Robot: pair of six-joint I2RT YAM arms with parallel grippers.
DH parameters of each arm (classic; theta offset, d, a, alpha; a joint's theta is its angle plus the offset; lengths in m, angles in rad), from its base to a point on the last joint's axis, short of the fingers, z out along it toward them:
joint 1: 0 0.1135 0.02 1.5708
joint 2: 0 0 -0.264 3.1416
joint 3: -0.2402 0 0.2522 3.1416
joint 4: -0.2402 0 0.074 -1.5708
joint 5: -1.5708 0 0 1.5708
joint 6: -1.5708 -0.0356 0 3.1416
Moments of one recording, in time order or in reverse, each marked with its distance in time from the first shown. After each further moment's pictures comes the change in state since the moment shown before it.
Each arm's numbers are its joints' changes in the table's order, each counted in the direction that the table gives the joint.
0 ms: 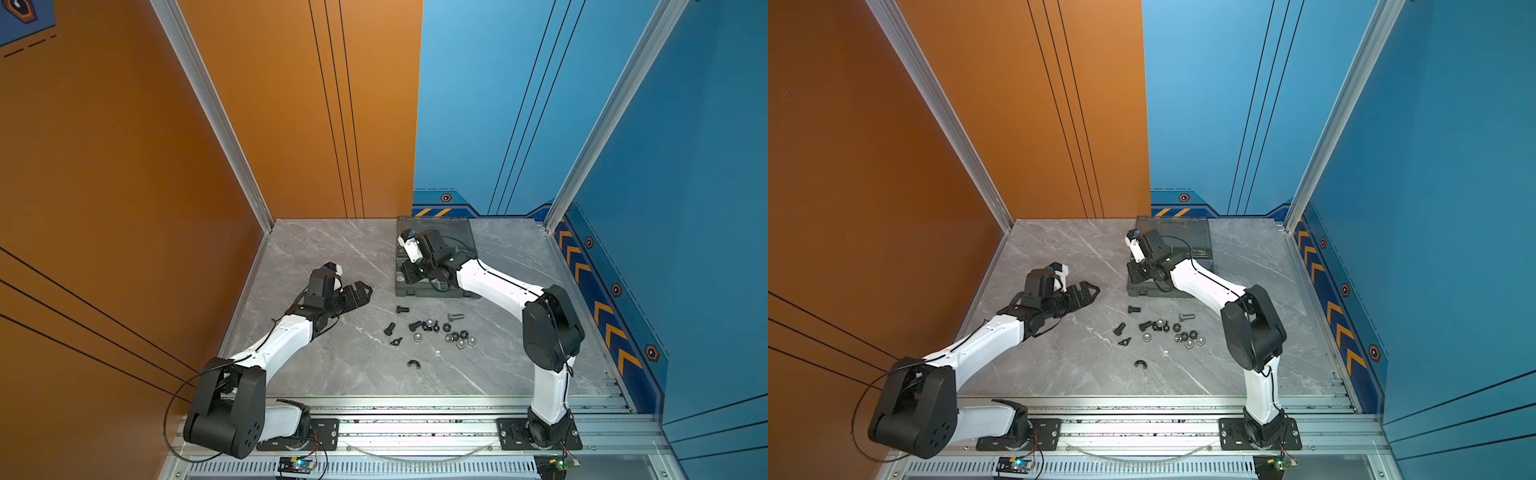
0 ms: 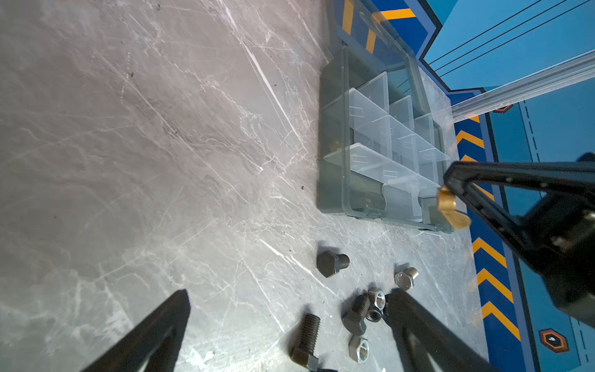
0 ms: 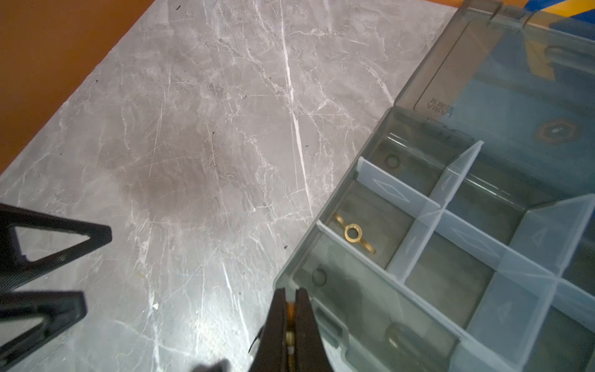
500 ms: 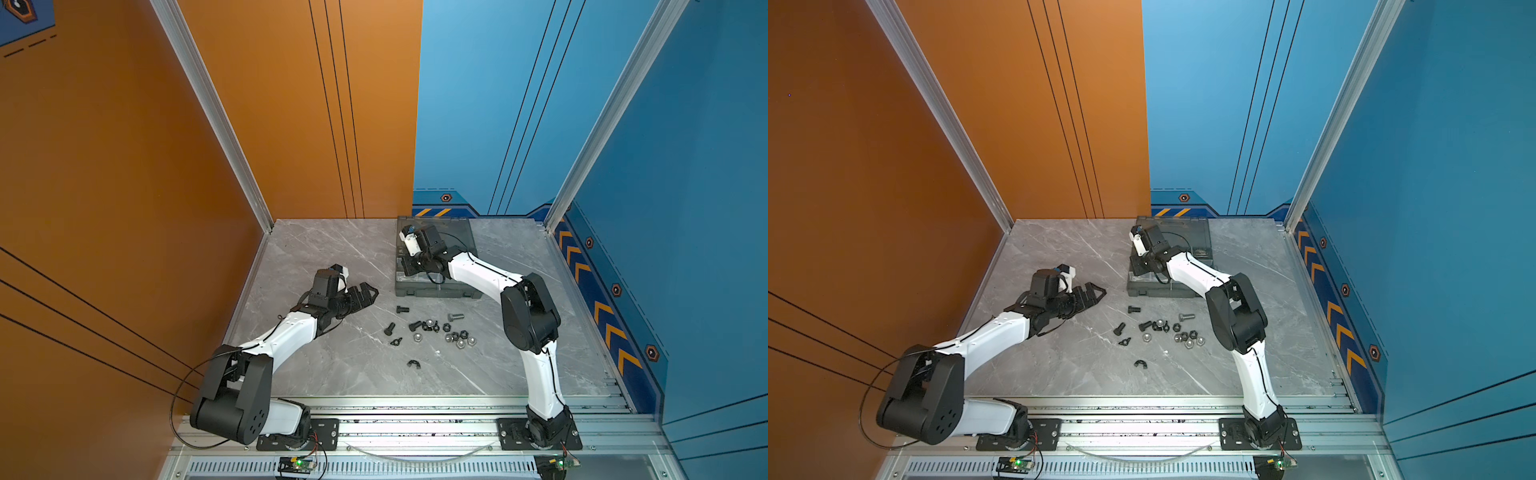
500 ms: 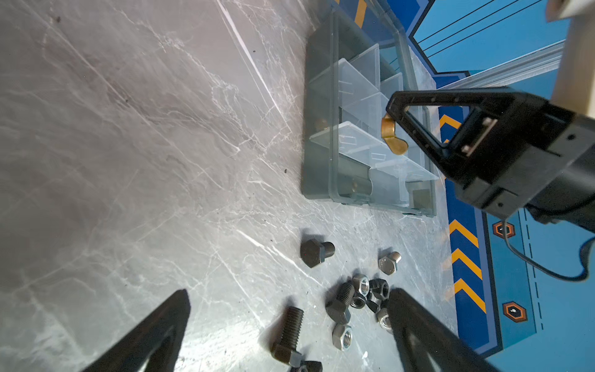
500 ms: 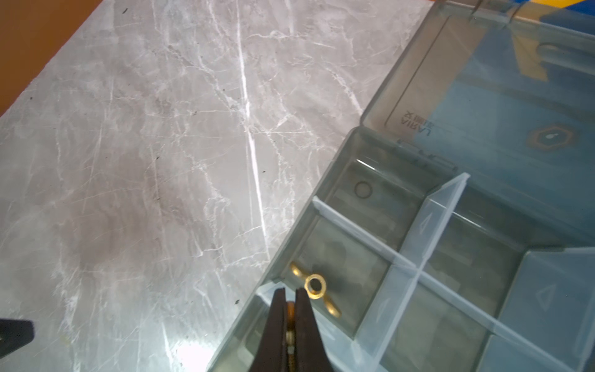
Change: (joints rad) left arm -0.014 -0.061 -0.001 0.048 -0.088 0.040; right arm -0.066 -0.174 -0.130 0.039 0.000 0.013
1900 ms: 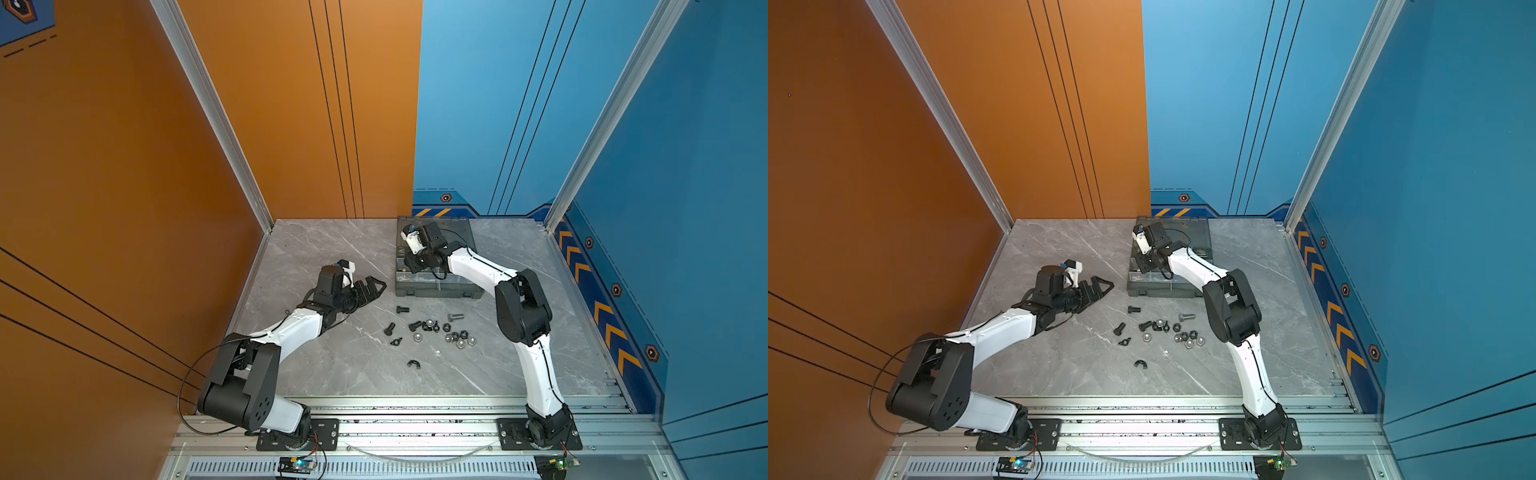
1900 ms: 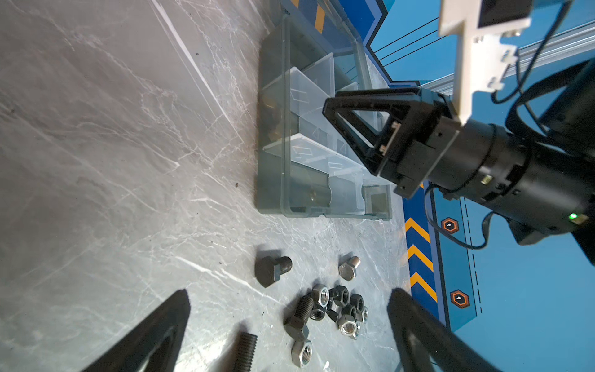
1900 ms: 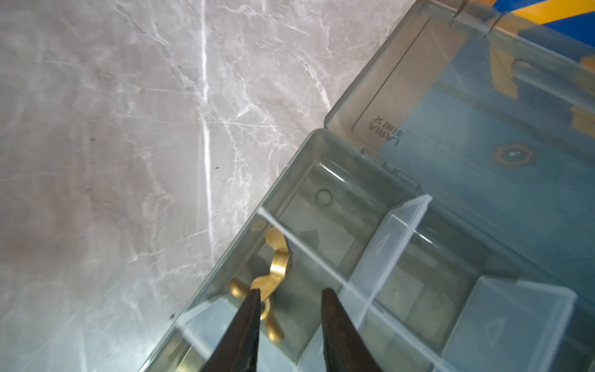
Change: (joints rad) left arm -0.026 -0.068 -0.019 0.149 -0.076 0.094; right arm -0.039 -0.045 -0.059 -0.071 0.000 0.141
